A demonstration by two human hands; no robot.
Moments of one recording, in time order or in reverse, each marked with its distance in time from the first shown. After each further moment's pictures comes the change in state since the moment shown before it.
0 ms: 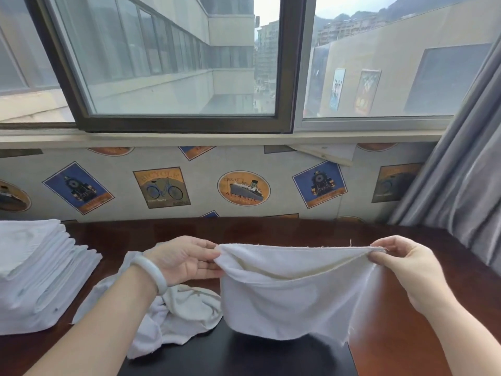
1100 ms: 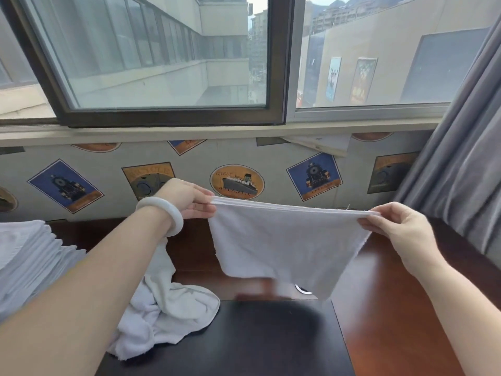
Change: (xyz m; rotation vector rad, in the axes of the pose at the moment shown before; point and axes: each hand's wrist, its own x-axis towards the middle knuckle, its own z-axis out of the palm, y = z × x) left_hand 0.031 0.080 0.034 0.292 0.473 0.221; right_hand 0.055 -0.004 0.001 0.211 0.009 -0.059
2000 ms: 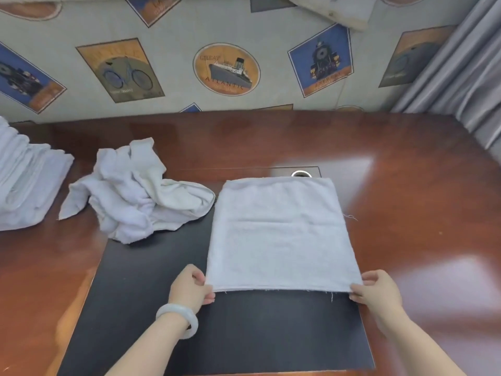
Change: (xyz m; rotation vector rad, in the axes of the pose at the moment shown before) left_hand -0.123 -0.369 0.036 0.253 0.138 -0.431; right_hand -0.235 0.217 -0.025 -0.393 0.057 0.842
